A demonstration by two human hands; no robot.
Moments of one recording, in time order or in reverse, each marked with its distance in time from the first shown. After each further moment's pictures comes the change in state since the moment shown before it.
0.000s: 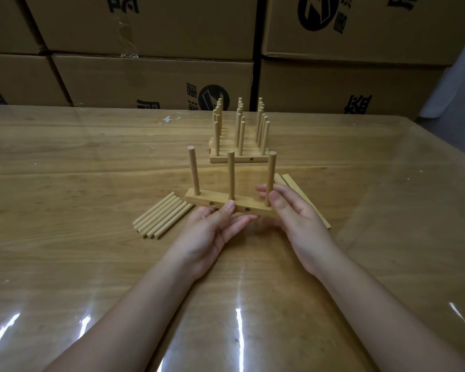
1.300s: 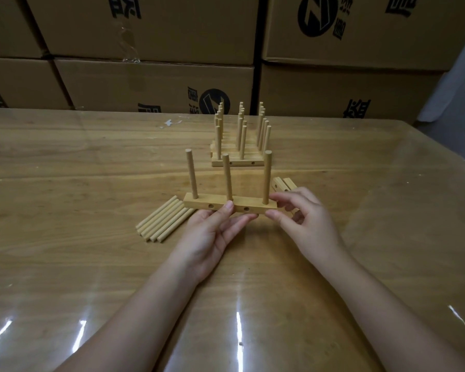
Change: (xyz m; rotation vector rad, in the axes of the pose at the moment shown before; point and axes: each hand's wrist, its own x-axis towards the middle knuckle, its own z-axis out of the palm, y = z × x) left_hand 0.002 0.001 -0.001 -0.119 0.060 0.012; right_hand 0.002 0.000 -0.014 -0.665 0.155 -0.250
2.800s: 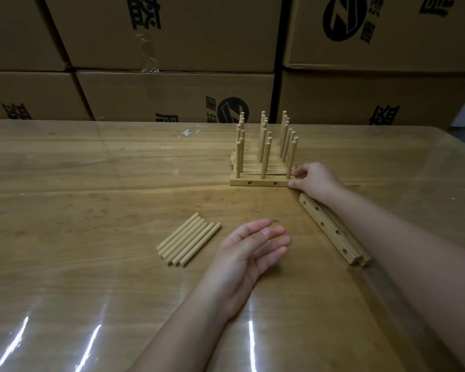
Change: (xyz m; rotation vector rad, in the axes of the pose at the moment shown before) left_hand -0.001 0.001 0.004 0.069 -0.034 -0.060; right_hand 0.152 0.055 0.028 -0.361 -0.212 0.371
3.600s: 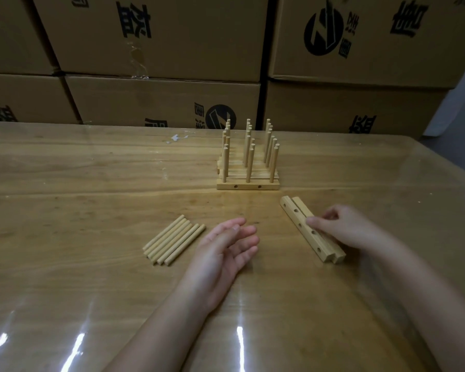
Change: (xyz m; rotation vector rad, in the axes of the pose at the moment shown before) left_hand 0.003 -0.002 -0.004 -0.007 0.075 0.067; right_hand -0.100 0.044 -0.045 -0.012 -0.178 0.253
